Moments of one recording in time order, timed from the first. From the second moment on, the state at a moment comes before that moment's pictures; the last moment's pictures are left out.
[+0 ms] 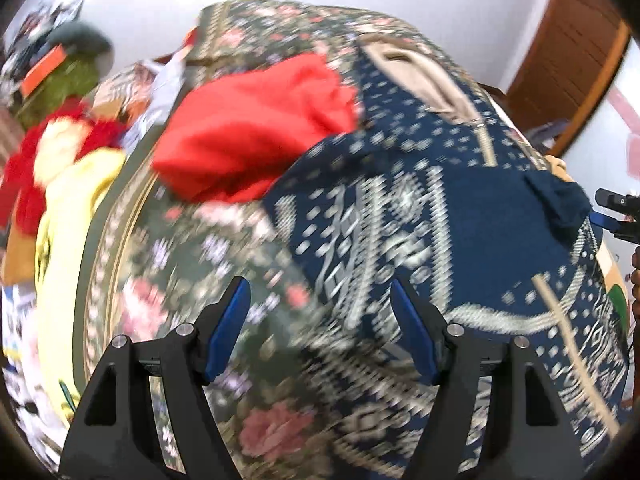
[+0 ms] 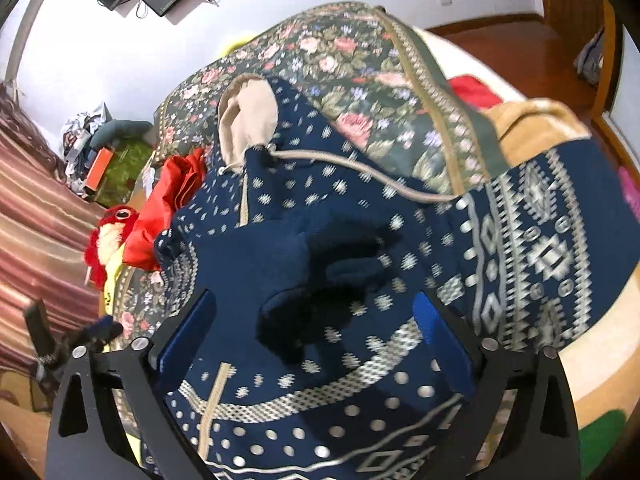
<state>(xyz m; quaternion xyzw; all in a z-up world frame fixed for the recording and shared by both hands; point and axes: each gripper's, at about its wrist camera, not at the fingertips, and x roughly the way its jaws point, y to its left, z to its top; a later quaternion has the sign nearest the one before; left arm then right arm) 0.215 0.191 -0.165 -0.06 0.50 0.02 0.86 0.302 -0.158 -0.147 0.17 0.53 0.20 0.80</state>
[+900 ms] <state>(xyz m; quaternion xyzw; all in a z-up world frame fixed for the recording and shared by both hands) 0.226 0.182 -0.232 -0.07 0.47 0.09 0.87 0.325 -0.153 -0.138 0.20 0.50 0.17 0.83</state>
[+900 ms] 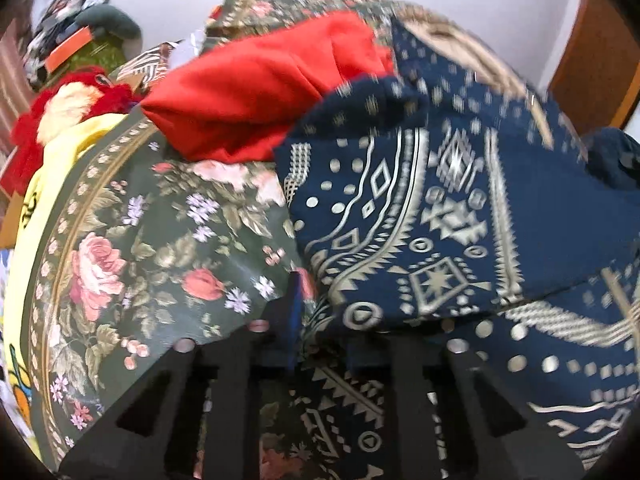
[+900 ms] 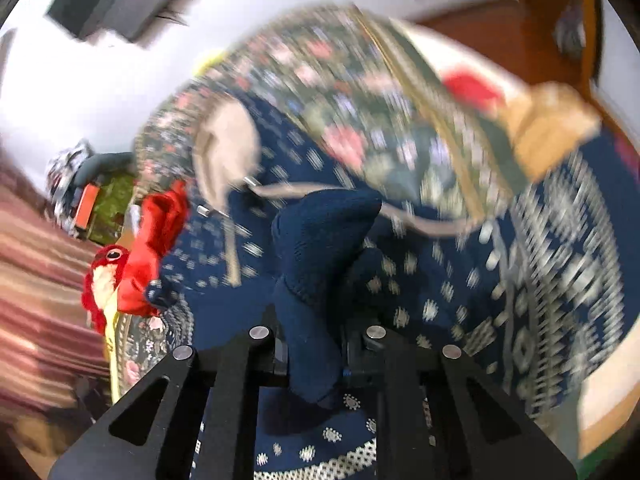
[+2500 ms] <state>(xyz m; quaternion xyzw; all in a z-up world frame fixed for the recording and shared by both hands) 0.185 0.173 -0.198 -0.04 0.48 0.10 0.87 0.281 -0.272 -0.132 0.14 0.46 0.02 0.87</state>
